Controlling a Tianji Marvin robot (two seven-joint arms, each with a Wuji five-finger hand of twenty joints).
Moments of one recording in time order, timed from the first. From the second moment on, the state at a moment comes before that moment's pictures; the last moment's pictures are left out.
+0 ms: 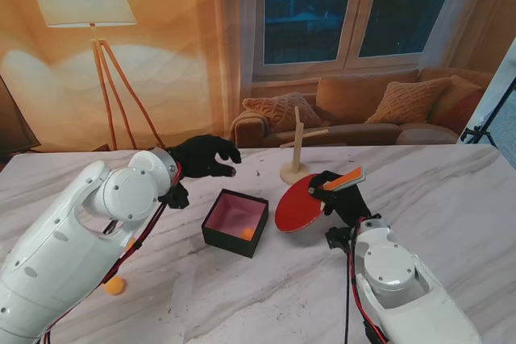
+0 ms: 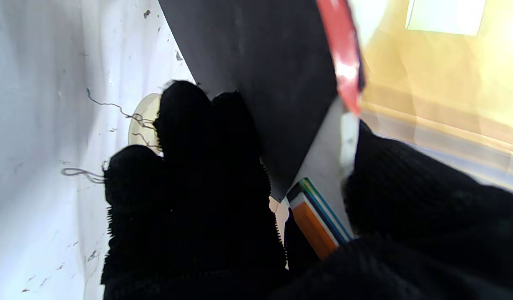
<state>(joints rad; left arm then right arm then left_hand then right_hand) 1.17 -1.06 -1.06 -1.74 0.52 0.22 -0.46 -1.55 -1.22 1.26 -1.54 0.06 -0.01 -0.16 0.75 -0.43 0.76 -0.10 0.61 0.12 0.50 0.48 0.56 0.27 0.41 0.50 0.45 0.48 0.61 0.60 0.26 0.41 1.30 0.67 0.75 -0.58 0.97 -0.27 0.78 -0.16 0.96 0.67 1.02 0.15 0.72 0.64 1.05 0.11 0.98 0.51 0.57 0.16 1.51 0.62</state>
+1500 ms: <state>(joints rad) 1.70 -1.00 -1.45 -1.86 0.99 0.27 -0.59 -1.55 -1.21 1.27 -1.51 0.03 0.00 -0.13 0.73 -0.41 0.69 -0.08 0.30 0.08 0.26 0.44 0.20 0.20 0.23 0.44 0.24 0.47 0.43 0.59 0.13 0.40 1.12 0.60 0.75 -0.58 0.97 -0.27 0.78 -0.16 0.96 0.67 1.02 0.15 0.72 0.64 1.04 0.11 0.98 0.51 0.57 0.16 1.51 0.62</state>
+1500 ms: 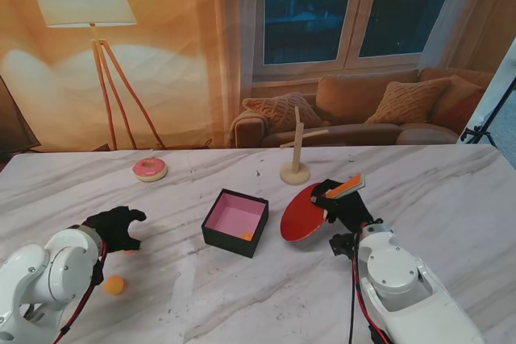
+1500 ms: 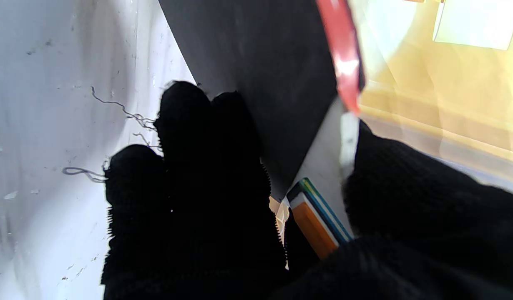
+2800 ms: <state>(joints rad) 1.60 -1.02 -1.31 -1.64 1.00 0.34 -0.44 -1.55 -1.21 1.27 -1.51 0.03 0.01 -0.13 0.82 -0.54 1.00 -0.08 0.34 0.08 0.78 0.70 0.29 0.23 0.63 0.80 0.62 0.41 0.82 0.78 0.52 0.34 1.35 0.62 0.75 -0.58 0.97 -0.27 0.78 -0.16 0.96 0.67 1.02 0.15 0.72 0.64 1.04 0.11 0.98 0.51 0.57 0.16 1.51 0.63</state>
